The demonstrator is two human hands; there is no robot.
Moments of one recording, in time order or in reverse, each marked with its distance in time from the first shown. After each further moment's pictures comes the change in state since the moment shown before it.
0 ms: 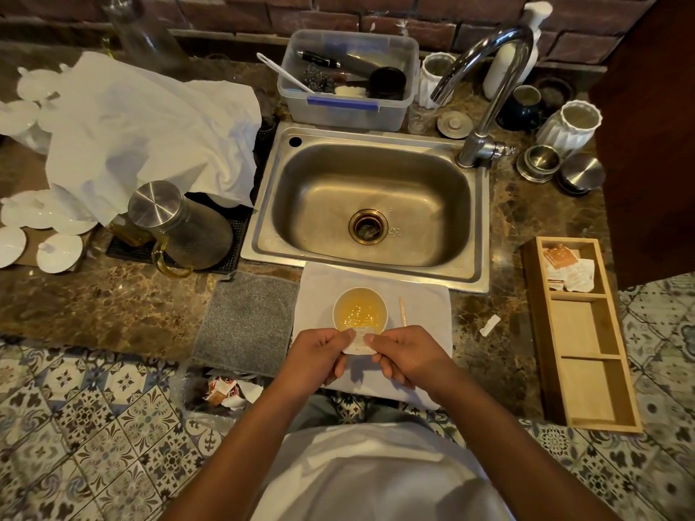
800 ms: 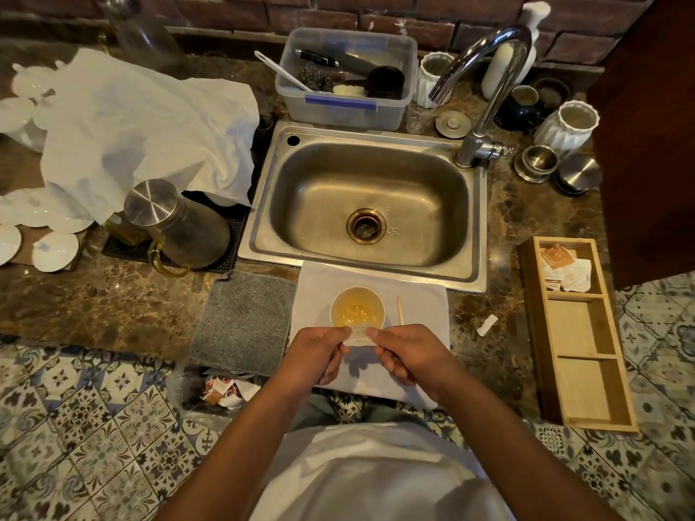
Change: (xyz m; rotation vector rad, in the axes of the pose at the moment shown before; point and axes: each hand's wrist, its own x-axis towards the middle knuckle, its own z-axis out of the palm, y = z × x) left_hand 0.011 -0.007 0.000 -0.173 -0.013 -0.098; right_hand -0.002 0.002 -0.007 0.205 -0.044 0.001
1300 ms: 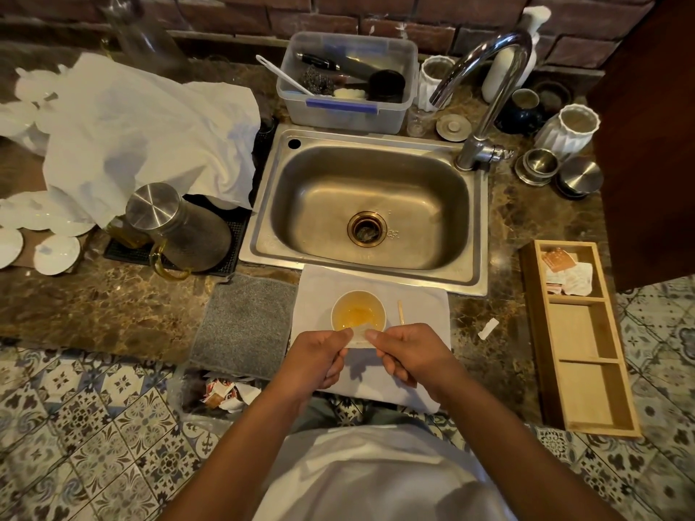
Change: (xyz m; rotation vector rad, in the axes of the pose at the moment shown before) left_hand -0.004 0.004 0.000 0.022 -0.024 0.020; right_hand -0.001 -0.007 0.000 -0.106 0.026 -0.070
